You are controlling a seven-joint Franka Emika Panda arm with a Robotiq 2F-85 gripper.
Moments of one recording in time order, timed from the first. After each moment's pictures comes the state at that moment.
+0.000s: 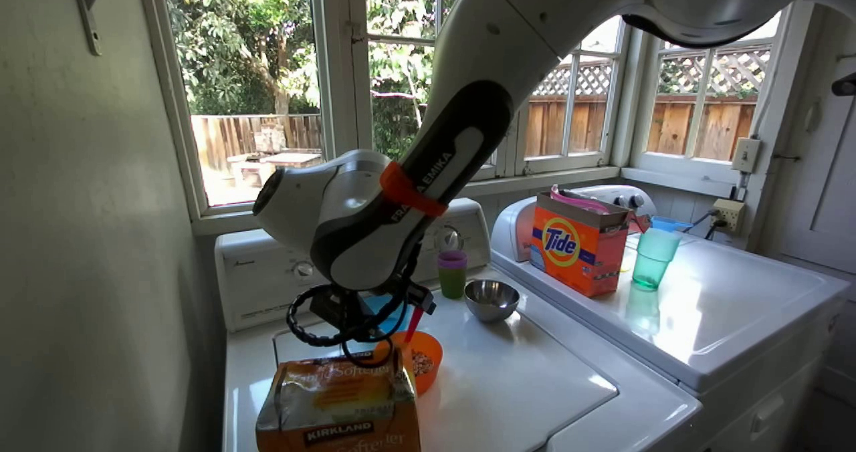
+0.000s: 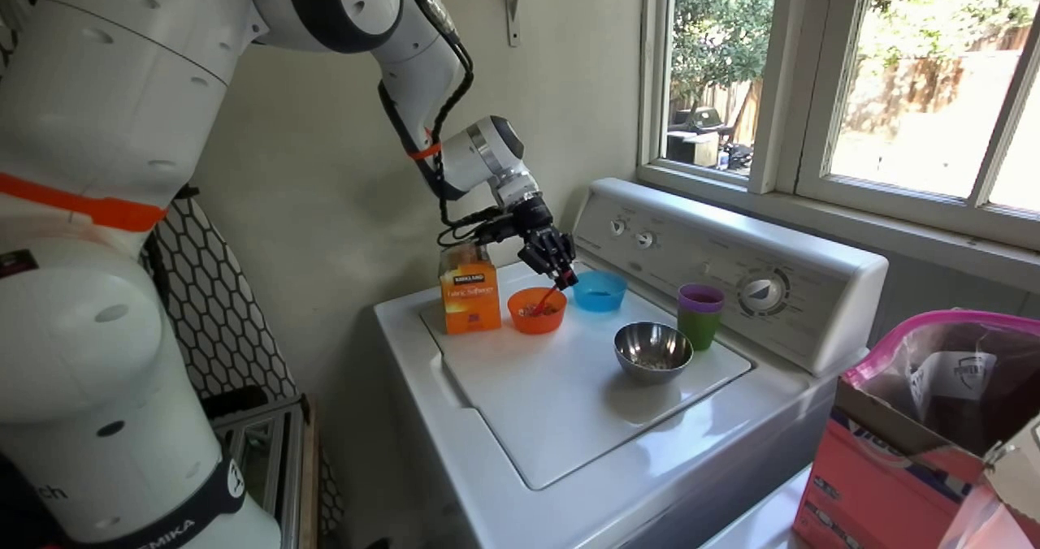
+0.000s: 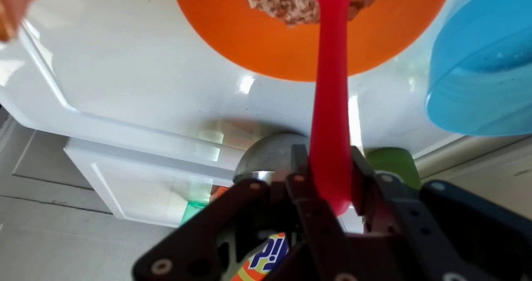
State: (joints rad) arm 0.47 0.60 0.21 -1.76 -0.87 1.86 2.27
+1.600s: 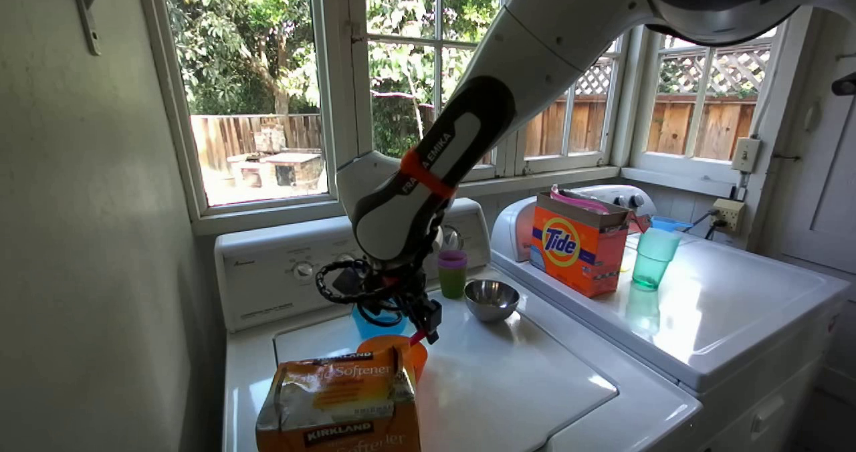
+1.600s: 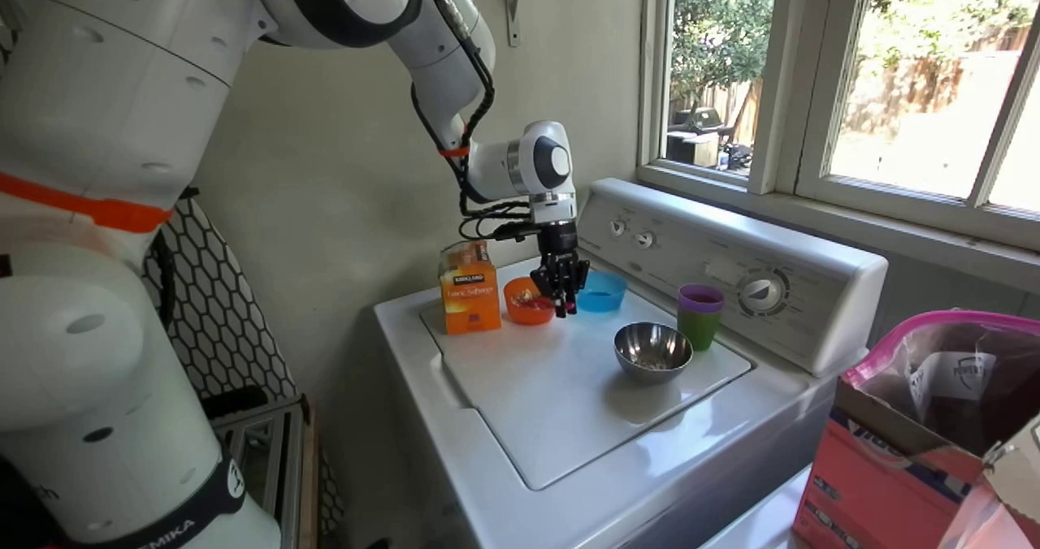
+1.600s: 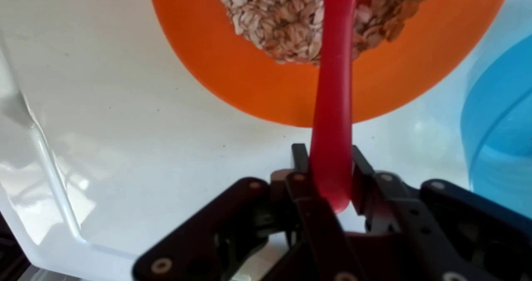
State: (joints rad) arm 0.37 0.60 0.12 -1.82 -0.42 2.18 2.03
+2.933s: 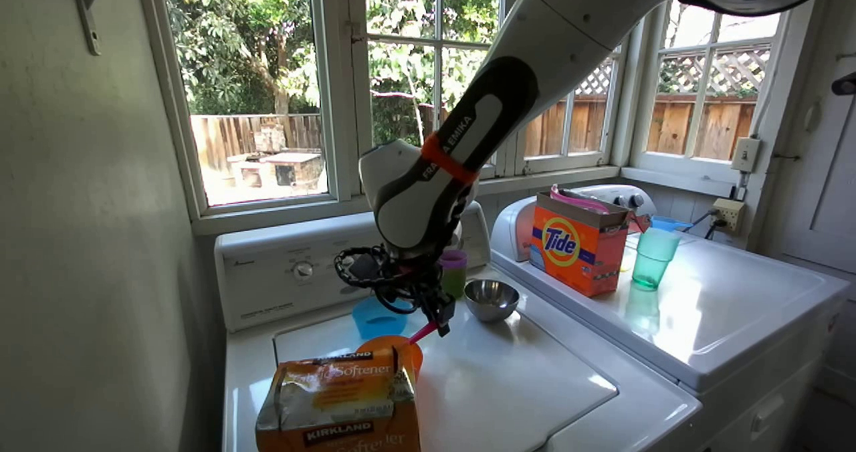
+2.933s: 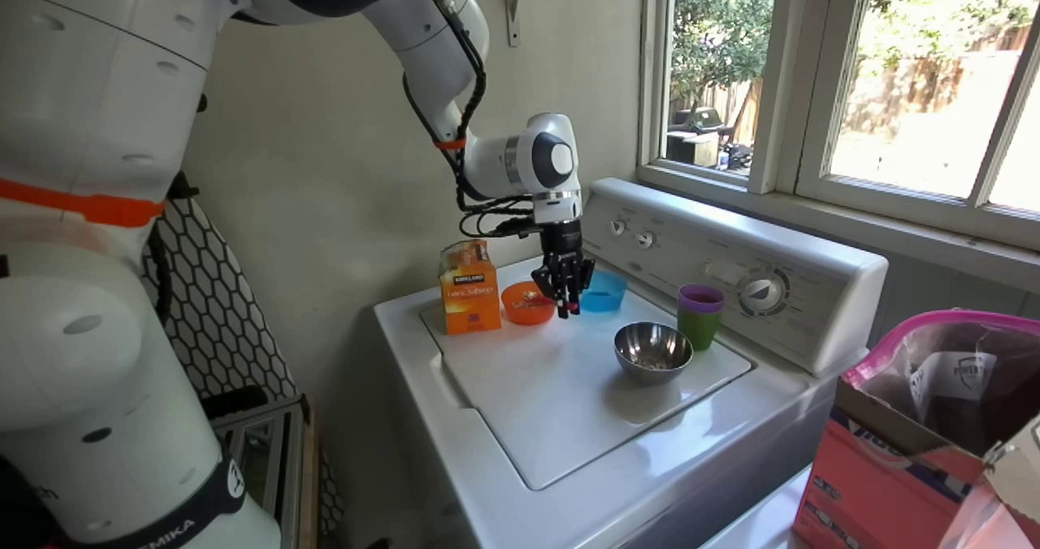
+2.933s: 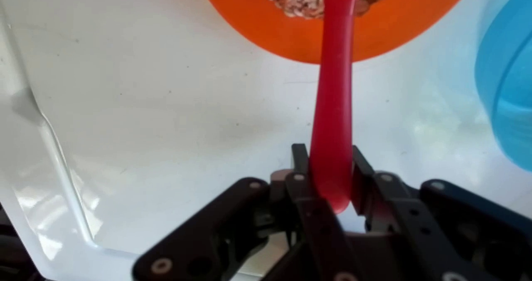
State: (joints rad) arm 0.36 0.51 0.08 -1.93 -0.37 2.26 2.03
